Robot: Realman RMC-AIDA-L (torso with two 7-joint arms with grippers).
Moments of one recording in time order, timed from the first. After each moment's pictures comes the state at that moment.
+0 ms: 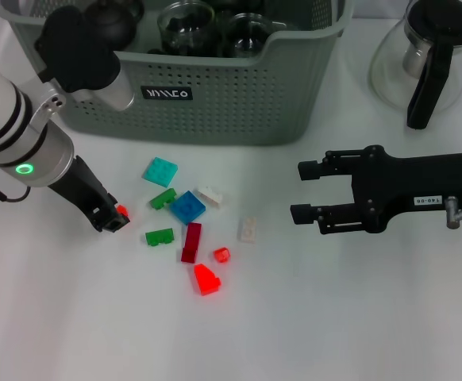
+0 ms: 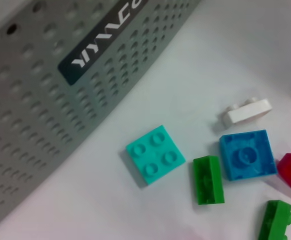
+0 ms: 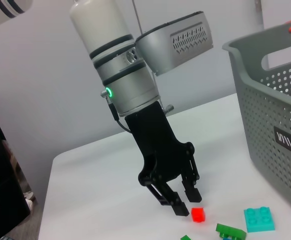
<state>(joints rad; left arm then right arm) -0.49 -2.17 1.31 1.35 2.80 1.57 -2.30 0.58 2.08 -0.94 -0.66 -1.95 -1.61 1.41</state>
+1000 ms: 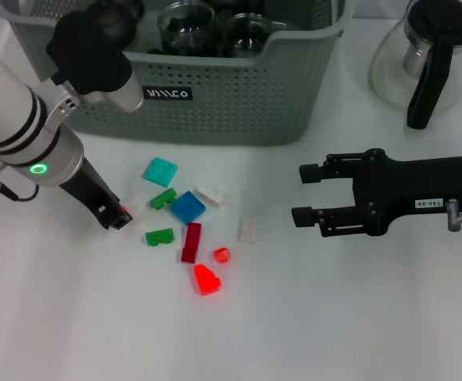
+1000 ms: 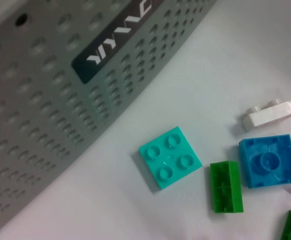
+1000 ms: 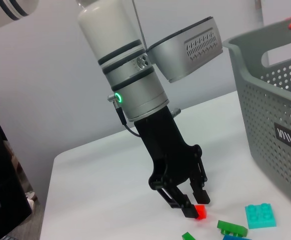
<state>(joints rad) -0.51 -2.17 1.33 1.28 2.83 1.50 -2.35 0.58 2.08 -0.94 -0.65 -1.95 -1.61 1.41</state>
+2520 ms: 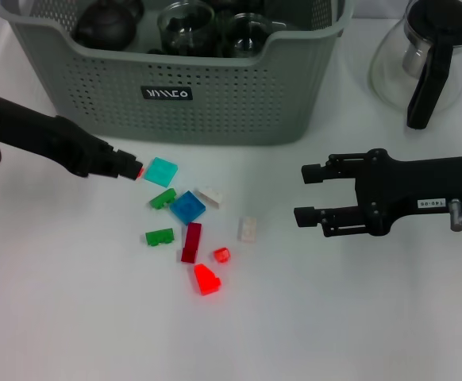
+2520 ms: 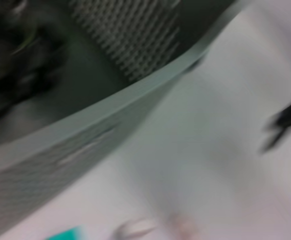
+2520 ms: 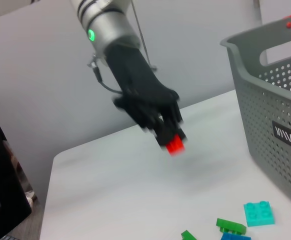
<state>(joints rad) -0.62 -2.06 0.63 1.14 2.46 1.91 -2.07 0.58 2.08 -0.94 -0.65 -1.95 -1.61 1.42</state>
